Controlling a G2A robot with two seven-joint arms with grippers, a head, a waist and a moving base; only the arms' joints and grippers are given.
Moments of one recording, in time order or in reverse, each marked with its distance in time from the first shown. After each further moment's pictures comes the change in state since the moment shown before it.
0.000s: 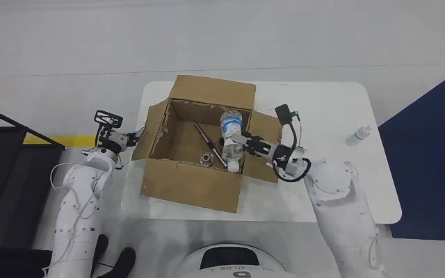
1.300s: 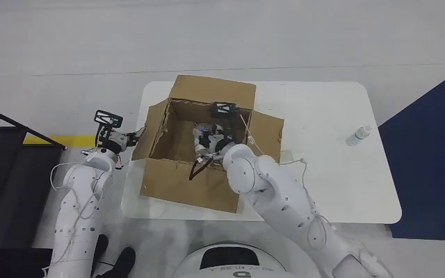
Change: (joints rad) left arm 0.000 0.000 0.000 0.000 0.000 0.000 0.000; right arm 0.292 -0.084 -0.514 0.145 -0.586 0.444 -0.226
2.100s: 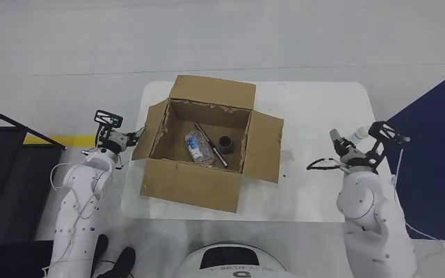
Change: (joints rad) left arm 0.000 0.000 0.000 0.000 0.000 0.000 0.000; right arm -0.596 0.107 0.808 -0.397 -0.338 0.065 0.000
